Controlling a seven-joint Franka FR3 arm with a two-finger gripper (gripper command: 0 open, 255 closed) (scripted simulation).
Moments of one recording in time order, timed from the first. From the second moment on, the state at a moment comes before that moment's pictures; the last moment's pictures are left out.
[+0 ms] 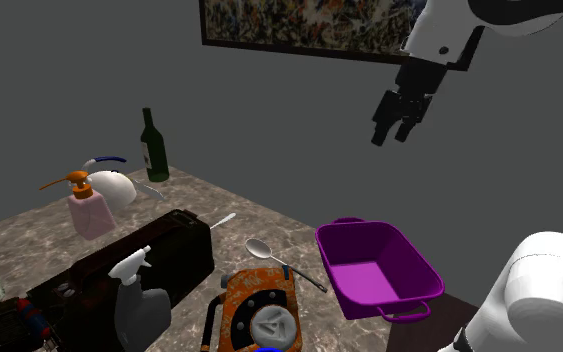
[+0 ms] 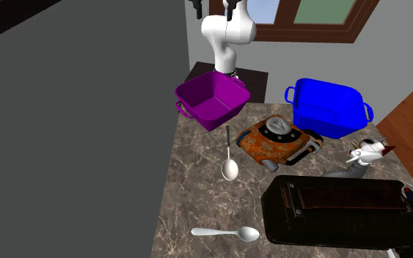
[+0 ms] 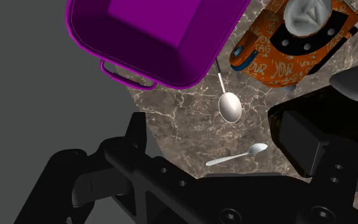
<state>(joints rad) -0.02 -0.81 0.00 -2.27 0.07 1.59 0.12</state>
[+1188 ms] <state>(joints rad) 0.03 -0.47 0.19 -2.47 0.00 2.08 0.15</state>
